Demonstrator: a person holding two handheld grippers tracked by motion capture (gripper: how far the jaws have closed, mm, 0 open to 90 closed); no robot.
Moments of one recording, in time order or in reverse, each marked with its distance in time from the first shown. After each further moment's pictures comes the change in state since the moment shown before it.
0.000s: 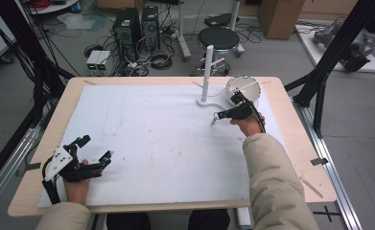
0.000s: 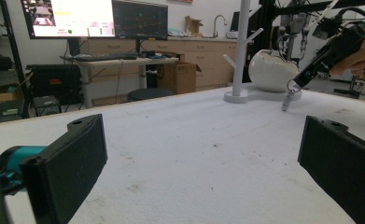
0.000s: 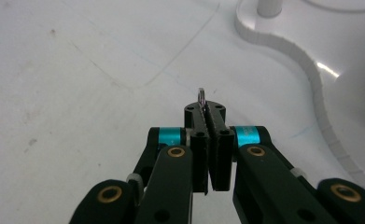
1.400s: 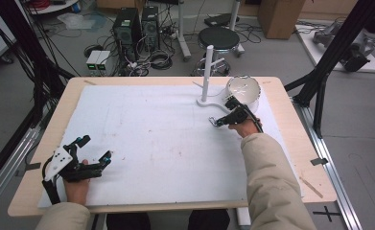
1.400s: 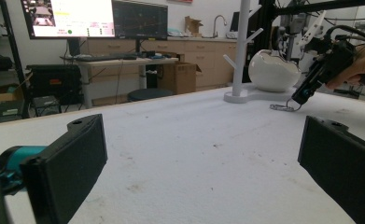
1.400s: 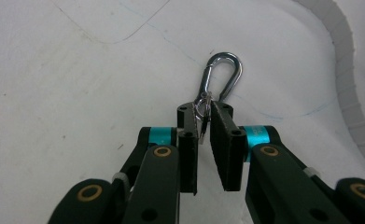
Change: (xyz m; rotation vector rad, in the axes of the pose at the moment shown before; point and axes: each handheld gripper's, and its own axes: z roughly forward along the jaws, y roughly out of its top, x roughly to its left) left arm 0.000 0.000 0.000 -0.002 0.000 0.001; right arm -0.006 -0.008 0.028 0.166 -0.025 -0.058
